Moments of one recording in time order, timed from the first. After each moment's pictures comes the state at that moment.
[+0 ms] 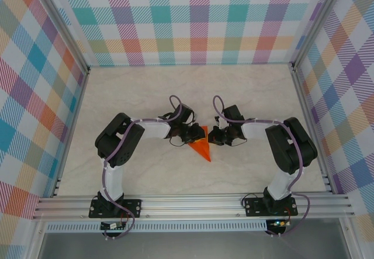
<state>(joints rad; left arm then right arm) -0.68 1.99 1.11 -0.04 0.49 -0.92 0.45 1.75 0.82 -0.18 -0.54 0.58</state>
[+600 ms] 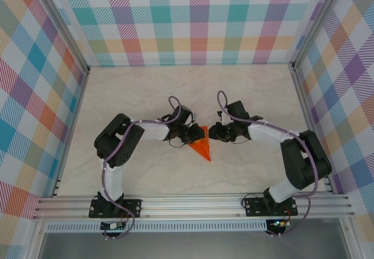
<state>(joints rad) -0.68 1.98 1.06 0.04 0.50 -0.92 0.45 1.53 0.83 -0.32 -0.50 0.55</state>
